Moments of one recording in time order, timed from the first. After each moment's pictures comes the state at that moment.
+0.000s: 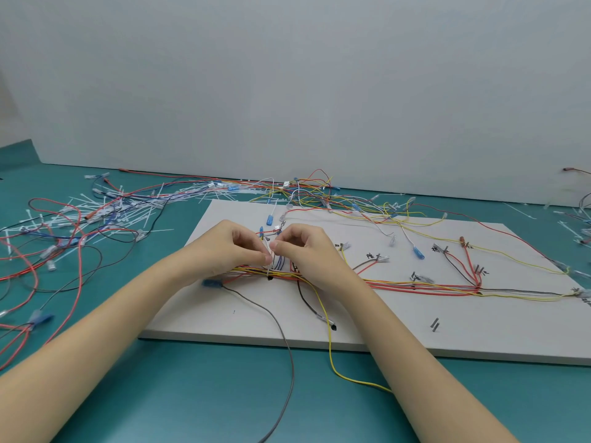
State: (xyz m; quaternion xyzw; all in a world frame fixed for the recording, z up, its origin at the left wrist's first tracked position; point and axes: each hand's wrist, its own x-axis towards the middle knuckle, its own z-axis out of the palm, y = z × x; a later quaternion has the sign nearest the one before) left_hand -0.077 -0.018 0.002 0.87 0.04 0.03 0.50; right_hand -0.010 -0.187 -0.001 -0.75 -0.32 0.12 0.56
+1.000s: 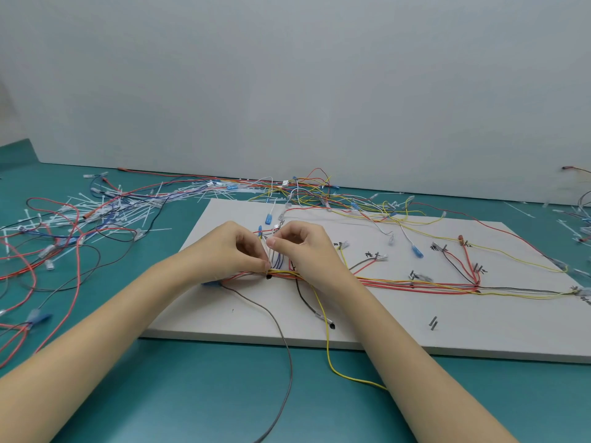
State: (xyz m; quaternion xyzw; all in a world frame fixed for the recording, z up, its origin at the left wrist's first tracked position) left_hand -0.079 -0.023 0.004 0.91 0.02 0.03 0.42; right_hand -0.006 -0.181 -0.012 -0.73 -0.31 0.10 0.60
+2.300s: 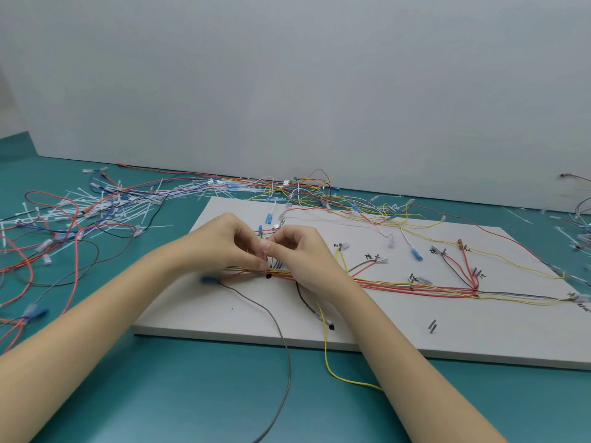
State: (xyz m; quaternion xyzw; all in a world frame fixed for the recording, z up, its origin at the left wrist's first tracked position) left_hand -0.078 -0.013 0.010 0.91 -0.01 0.03 0.41; right_hand -0.012 -0.178 -0.009 -0.75 -0.34 0.12 0.56
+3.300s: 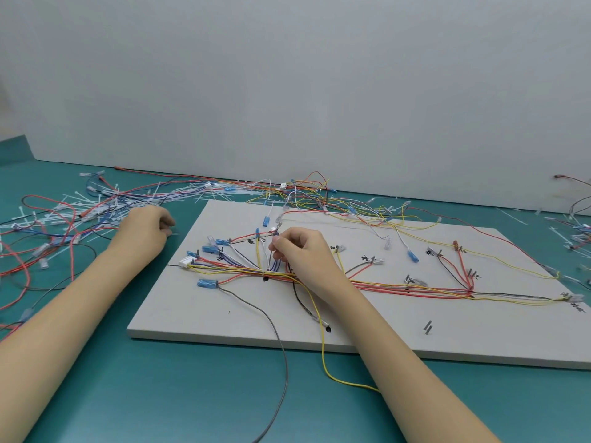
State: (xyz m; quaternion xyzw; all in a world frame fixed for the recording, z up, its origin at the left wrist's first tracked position) left_hand -0.070 0.107 -0.034 0.92 0.26 0.22 0.17; right_hand -0.003 -0.182 -0.016 -0.76 -0.29 0.09 0.57
